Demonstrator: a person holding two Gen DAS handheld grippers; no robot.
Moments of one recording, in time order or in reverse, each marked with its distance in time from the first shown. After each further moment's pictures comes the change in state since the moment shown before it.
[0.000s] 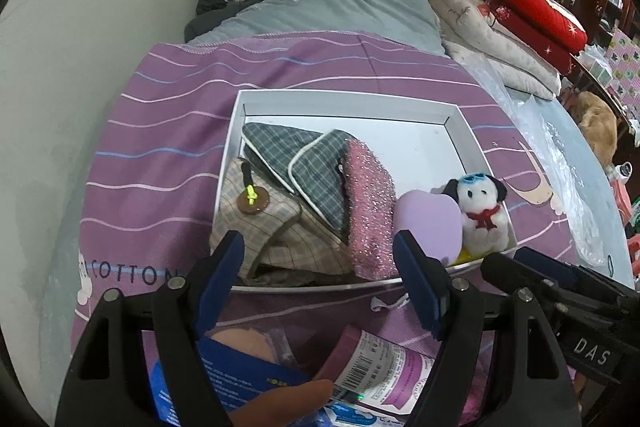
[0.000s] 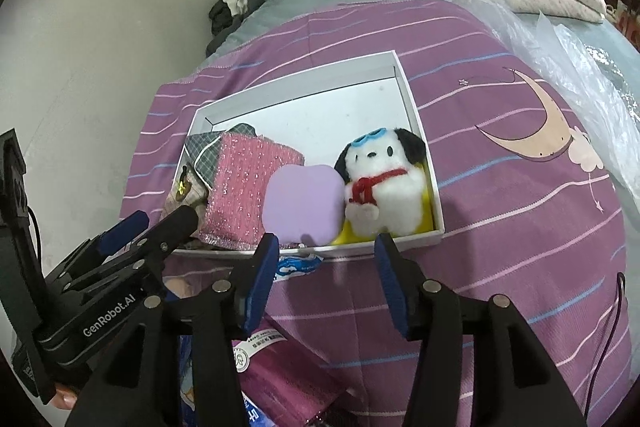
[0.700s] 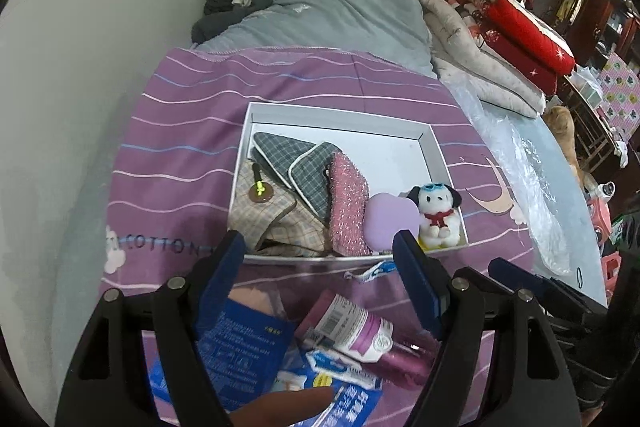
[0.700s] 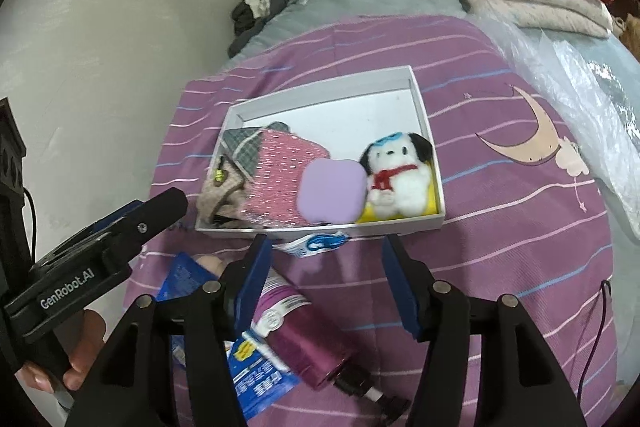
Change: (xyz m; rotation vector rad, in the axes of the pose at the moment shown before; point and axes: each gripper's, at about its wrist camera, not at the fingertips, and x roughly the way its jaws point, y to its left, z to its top) left arm -0.066 0.006 0.005 -0.059 0.006 -0.048; right arm -0.049 0.024 -0.011 -0.050 -0.015 0.035
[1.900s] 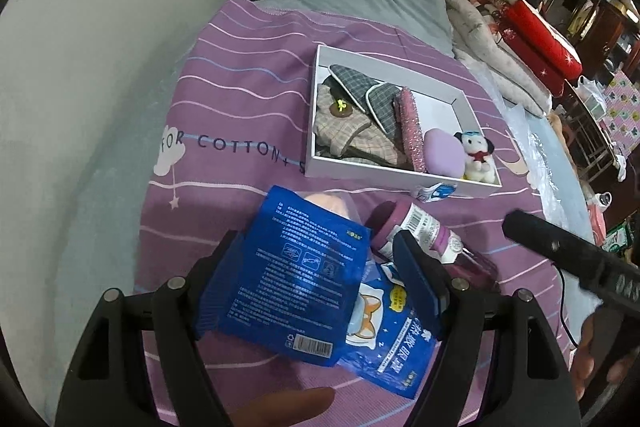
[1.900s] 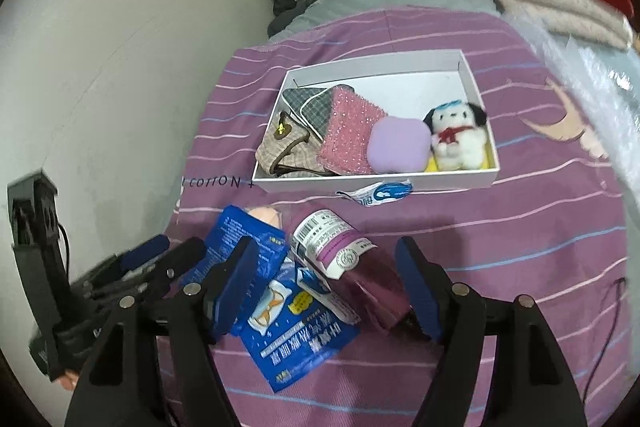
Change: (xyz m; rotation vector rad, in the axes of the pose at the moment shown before) left arm -0.017 0.078 -0.077 -0.082 0.035 -0.015; right arm -0.007 0.047 -0.038 -0.044 0.037 0.069
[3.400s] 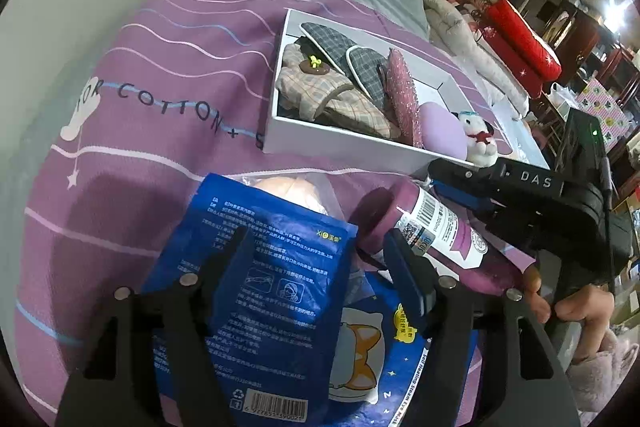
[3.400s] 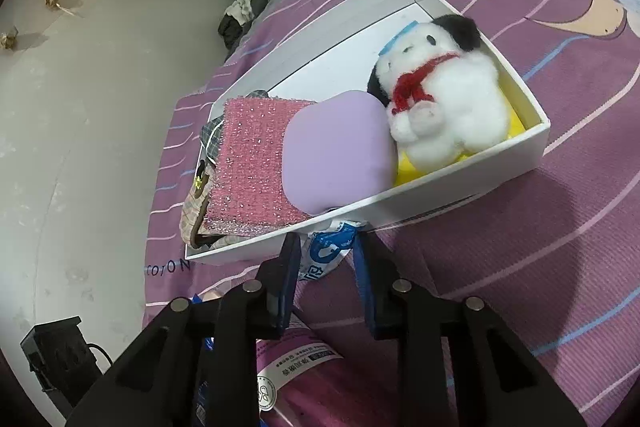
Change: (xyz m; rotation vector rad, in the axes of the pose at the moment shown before) left arm 0.068 0.000 -0.028 -0.013 -0.045 -0.145; right arm 0.109 -0.084 0.005 0.315 -0.068 0.140
